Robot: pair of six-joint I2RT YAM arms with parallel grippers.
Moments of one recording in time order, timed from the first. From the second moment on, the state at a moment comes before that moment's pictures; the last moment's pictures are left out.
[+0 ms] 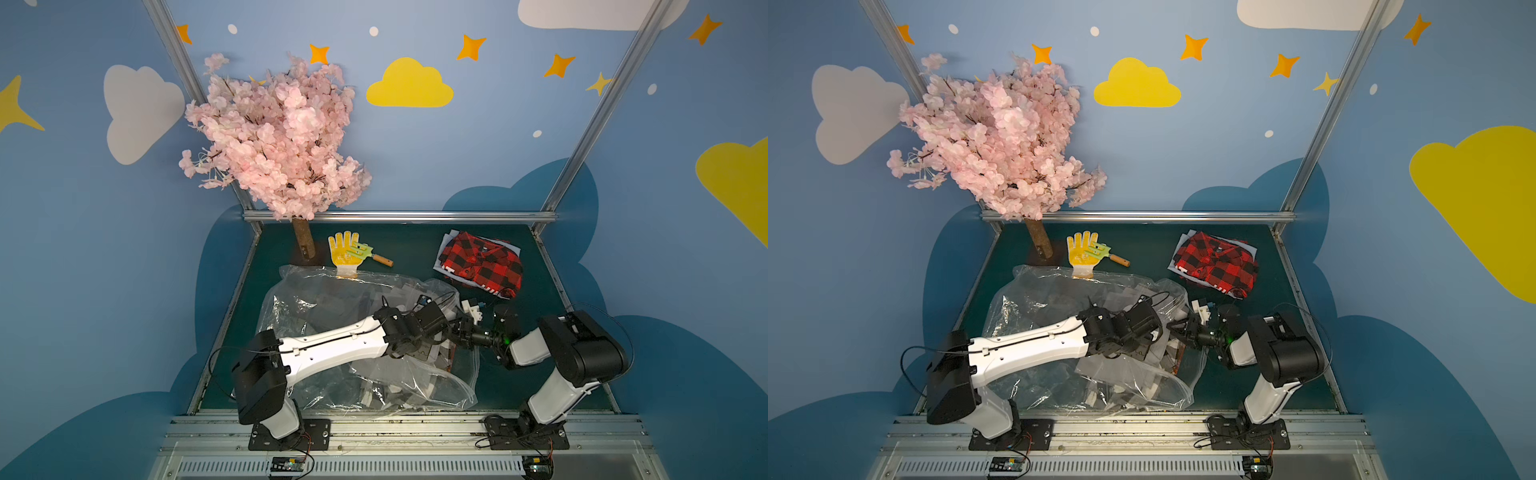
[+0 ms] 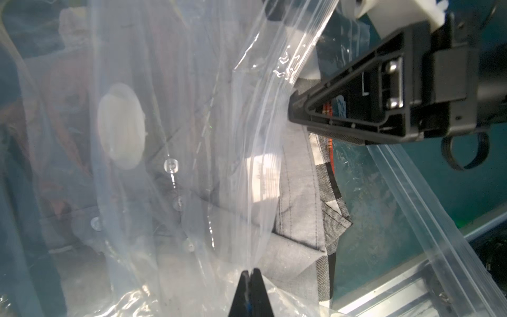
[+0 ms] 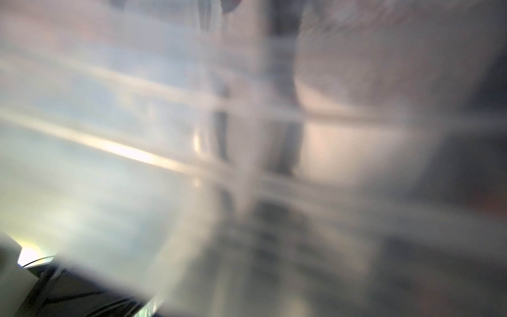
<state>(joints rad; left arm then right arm) -1.09 1.62 1.31 -0.85 -0.21 -0.67 0.24 1.75 0.28 0.95 -1.00 1.01</state>
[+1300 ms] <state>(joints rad) -1.11 1.55 1.26 -0.80 -0.18 -0.64 0.33 1.89 0.34 1.30 -1.02 1.26</state>
